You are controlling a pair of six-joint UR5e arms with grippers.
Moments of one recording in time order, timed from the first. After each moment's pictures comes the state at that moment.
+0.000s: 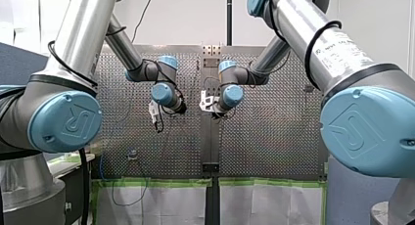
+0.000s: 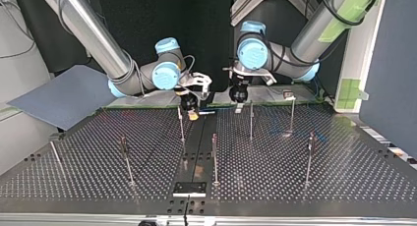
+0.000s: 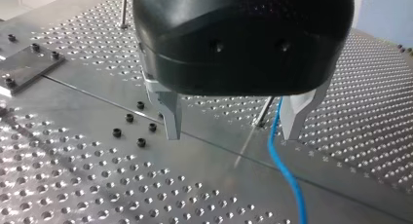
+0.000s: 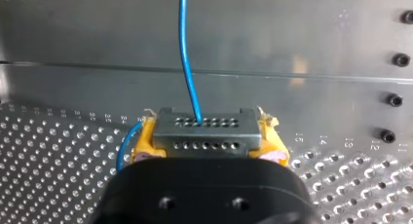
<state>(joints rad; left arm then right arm) -0.31 -1.90 -1.88 -2.69 -1.72 -1.91 2.26 -0.86 1.30 -0.14 1.62 1.67</state>
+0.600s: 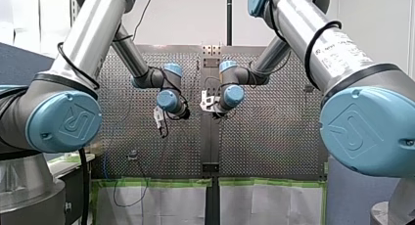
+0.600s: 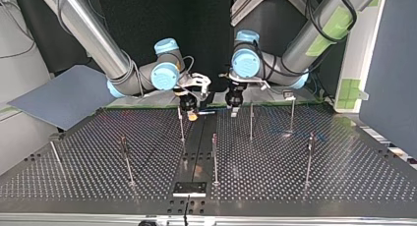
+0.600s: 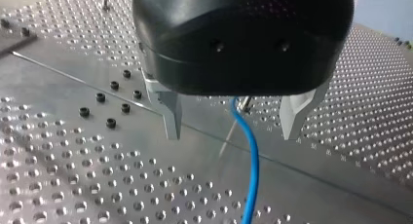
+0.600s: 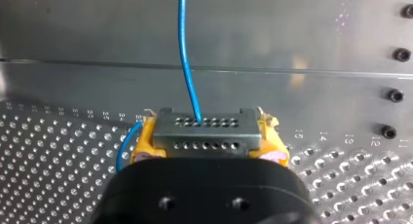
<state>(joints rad) -0.32 -2.01 -1.80 -2.67 -1.72 -1.91 2.26 -0.86 1.30 -0.14 1.62 1.67</state>
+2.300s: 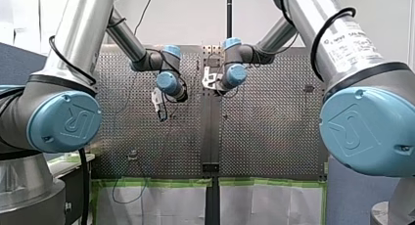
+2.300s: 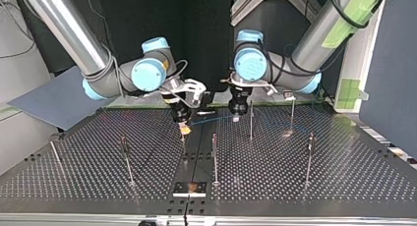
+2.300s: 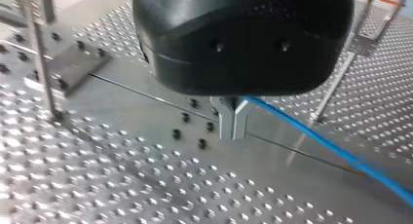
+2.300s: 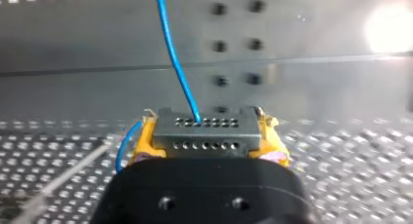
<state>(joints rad) -0.32 -1.88 -1.76 -2.79 -1.77 -1.91 2.24 -1.02 1.29 -0.13 1.61 1.71</state>
